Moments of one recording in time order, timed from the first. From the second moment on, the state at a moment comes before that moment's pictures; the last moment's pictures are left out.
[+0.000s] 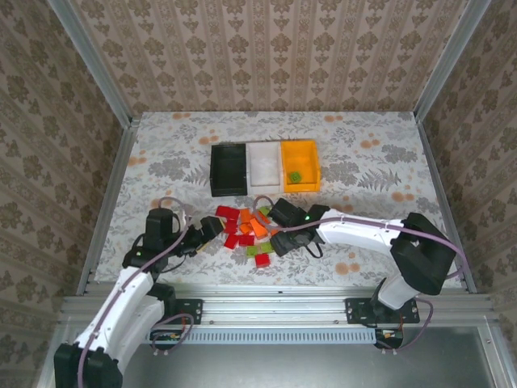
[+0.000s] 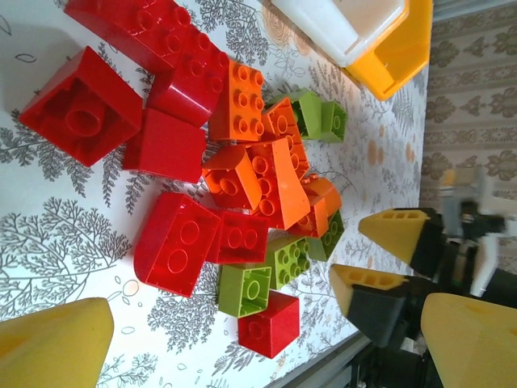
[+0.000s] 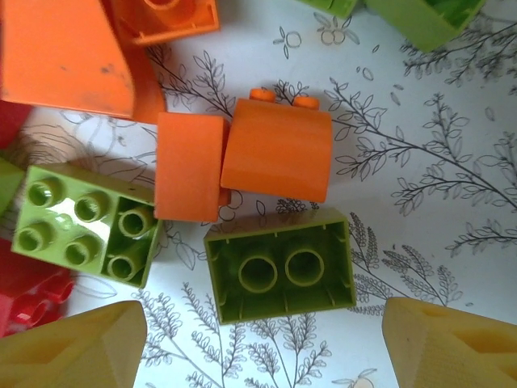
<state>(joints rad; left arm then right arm) -0.27 0.63 0.33 -0.40 0.61 -0.84 0.89 1.58 0.95 -0.63 0.15 0.36</state>
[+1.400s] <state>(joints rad) -0.27 1.12 0.57 -0.32 0.60 -0.85 0.45 1.81 1.41 -0.55 0.21 0.25</state>
